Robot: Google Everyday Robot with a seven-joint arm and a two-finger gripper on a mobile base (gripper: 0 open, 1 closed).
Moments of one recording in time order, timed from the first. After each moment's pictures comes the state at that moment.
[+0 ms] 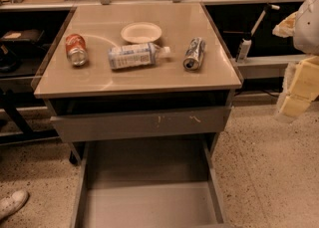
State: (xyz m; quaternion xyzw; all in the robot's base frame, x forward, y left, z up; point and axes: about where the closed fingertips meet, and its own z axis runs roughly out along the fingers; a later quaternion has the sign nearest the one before) arm 0.438 -0.217 0.976 -0.60 0.78 -0.03 0.16
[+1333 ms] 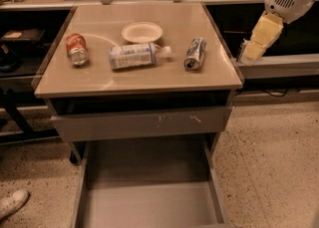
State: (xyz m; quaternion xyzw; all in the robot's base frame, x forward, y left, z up) arm 0.580 -0.265 0.951 -0.39 0.91 -0.04 0.09
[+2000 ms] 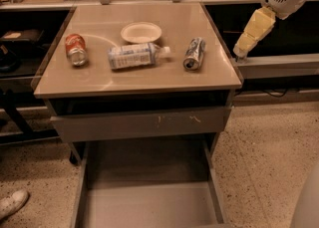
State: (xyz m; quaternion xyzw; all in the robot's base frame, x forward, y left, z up) arm 0.610 -0.259 0.952 -0.37 0.92 -0.02 0.13
